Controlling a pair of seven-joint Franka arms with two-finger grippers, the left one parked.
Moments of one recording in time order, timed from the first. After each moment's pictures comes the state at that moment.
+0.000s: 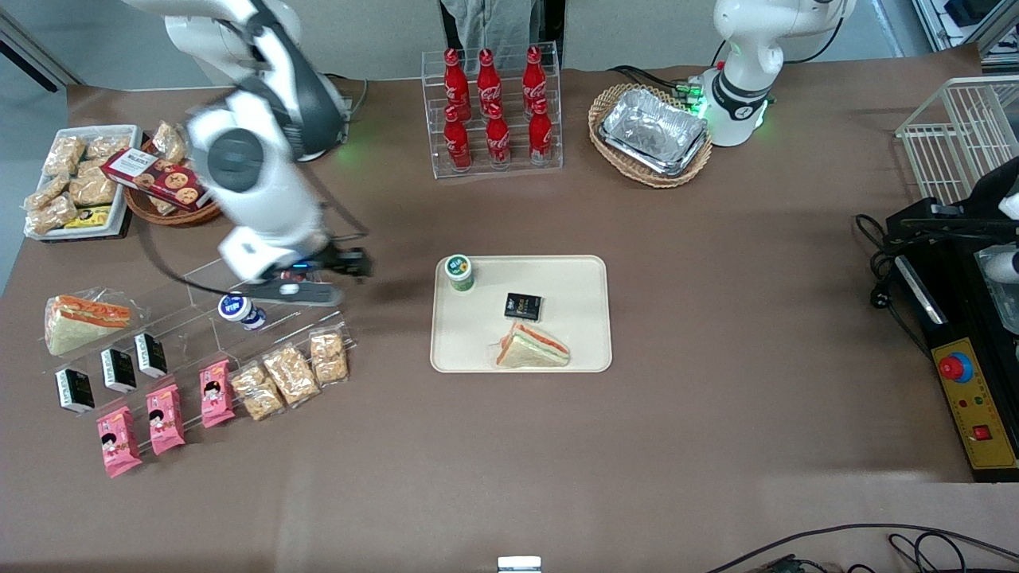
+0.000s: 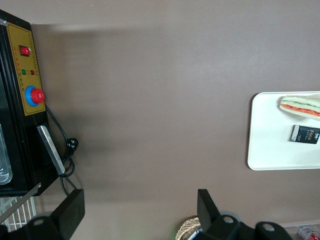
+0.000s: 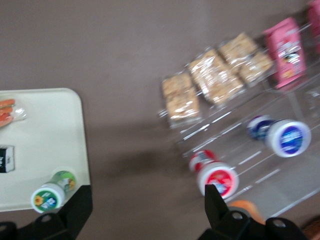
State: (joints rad) arm -0.13 0.05 0.53 -1.92 -0.09 1.92 0.51
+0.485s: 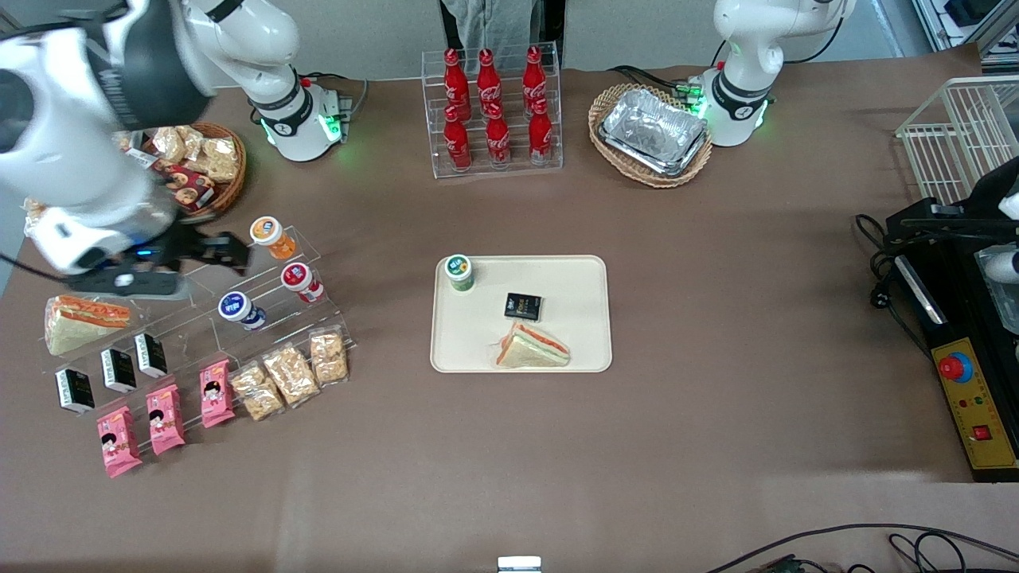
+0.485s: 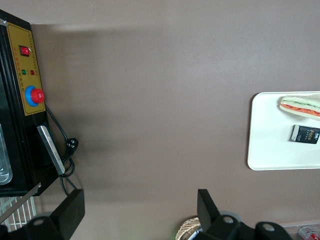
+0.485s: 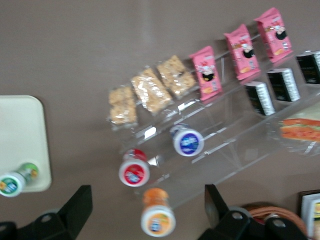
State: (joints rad) arm -0.37 0.00 0.52 -1.71 -0.07 1.66 0.21
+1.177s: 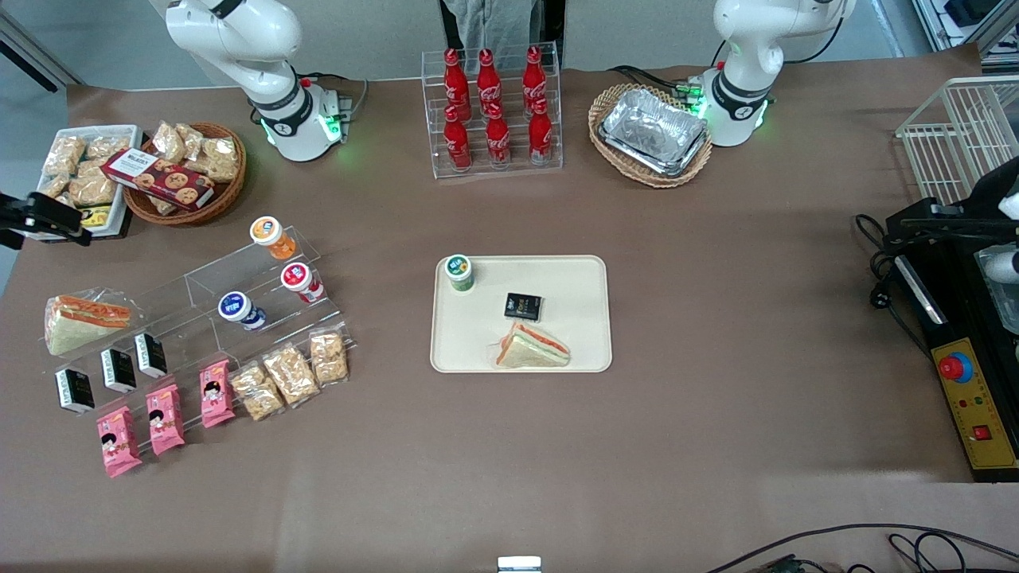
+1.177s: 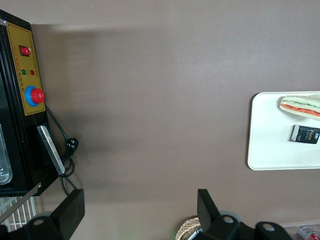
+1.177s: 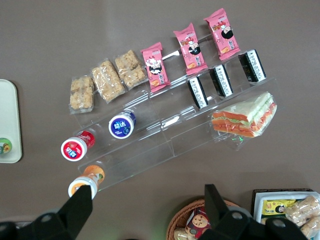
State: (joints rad) arm -0.13 -0.05 -0.06 -1.62 0.00 1.53 -0.19
